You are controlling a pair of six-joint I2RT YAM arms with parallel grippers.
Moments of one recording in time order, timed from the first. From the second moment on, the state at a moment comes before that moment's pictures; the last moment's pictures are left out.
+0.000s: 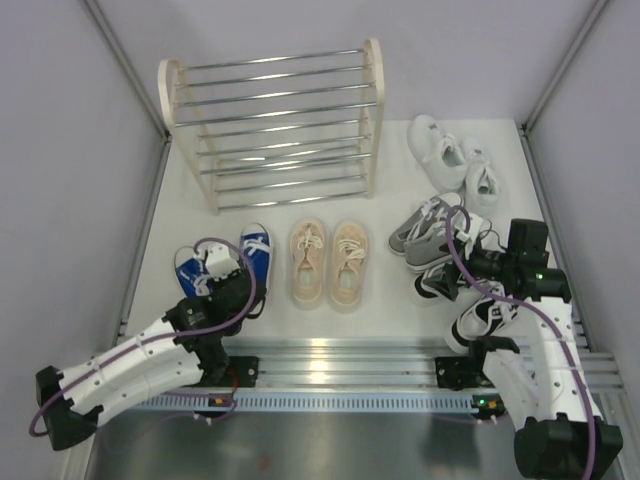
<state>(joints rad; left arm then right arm) -0.94 0.59 0.48 -0.72 -0.83 -0.99 -0.07 0.75 0.69 -0.76 -0.97 -0.72</state>
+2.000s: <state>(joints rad) -0.67 0.80 0.42 -0.90 -0.85 -1.47 -0.07 0.73 0.69 -0.79 -0.97 -0.74</state>
